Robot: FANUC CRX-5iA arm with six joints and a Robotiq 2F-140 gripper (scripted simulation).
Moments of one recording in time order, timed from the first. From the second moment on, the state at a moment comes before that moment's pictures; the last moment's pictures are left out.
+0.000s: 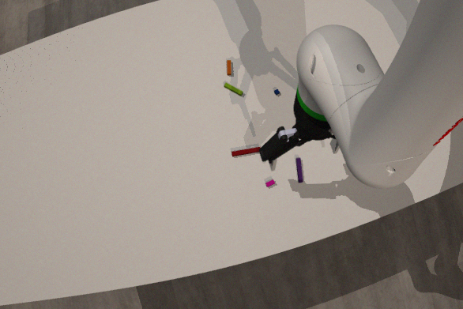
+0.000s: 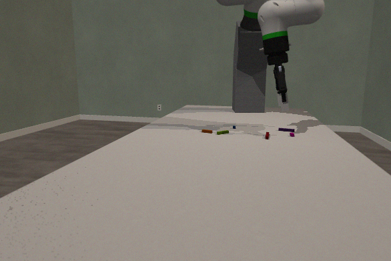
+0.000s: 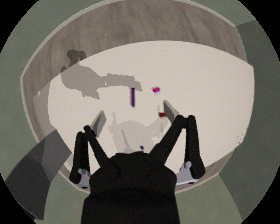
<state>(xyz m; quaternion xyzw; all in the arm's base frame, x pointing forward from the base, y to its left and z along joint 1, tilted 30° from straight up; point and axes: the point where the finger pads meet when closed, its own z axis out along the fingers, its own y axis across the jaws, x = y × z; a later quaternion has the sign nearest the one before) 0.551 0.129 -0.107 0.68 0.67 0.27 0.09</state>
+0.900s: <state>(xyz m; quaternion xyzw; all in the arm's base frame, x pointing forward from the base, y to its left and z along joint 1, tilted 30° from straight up) 0.549 0.144 -0.106 0.73 0.63 0.25 0.06</state>
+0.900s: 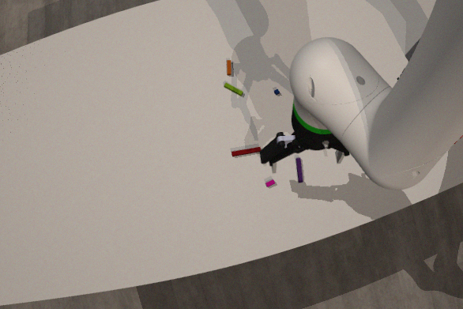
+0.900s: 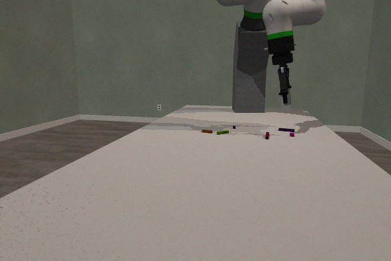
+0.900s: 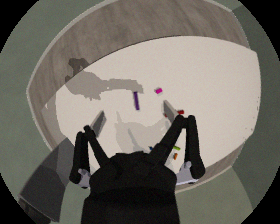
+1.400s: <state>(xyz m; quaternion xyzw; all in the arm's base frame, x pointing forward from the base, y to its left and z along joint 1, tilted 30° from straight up) 0.549 0.147 -0.105 0.74 0.62 0.24 0.05</state>
